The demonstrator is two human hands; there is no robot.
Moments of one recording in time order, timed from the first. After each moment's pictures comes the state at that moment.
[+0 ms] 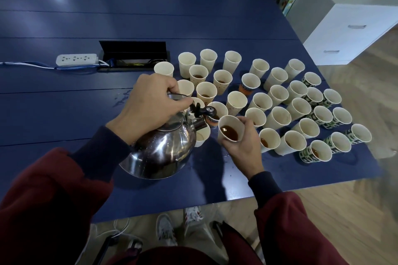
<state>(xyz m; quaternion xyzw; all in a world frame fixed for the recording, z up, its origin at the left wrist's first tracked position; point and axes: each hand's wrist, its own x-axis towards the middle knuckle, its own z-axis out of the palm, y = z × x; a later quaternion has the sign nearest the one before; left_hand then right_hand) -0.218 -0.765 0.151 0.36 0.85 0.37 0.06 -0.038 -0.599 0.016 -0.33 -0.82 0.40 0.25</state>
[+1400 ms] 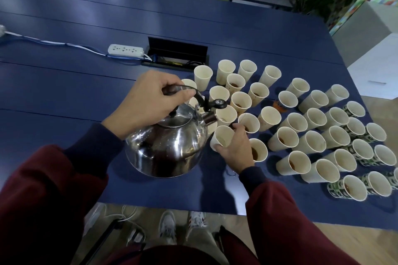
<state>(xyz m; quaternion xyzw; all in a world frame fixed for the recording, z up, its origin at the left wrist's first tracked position) -0.238 -0.842 0.167 0.30 0.84 0.45 0.10 -0.113 -0.632 -0.018 -0.28 -0.89 0.35 0.08</state>
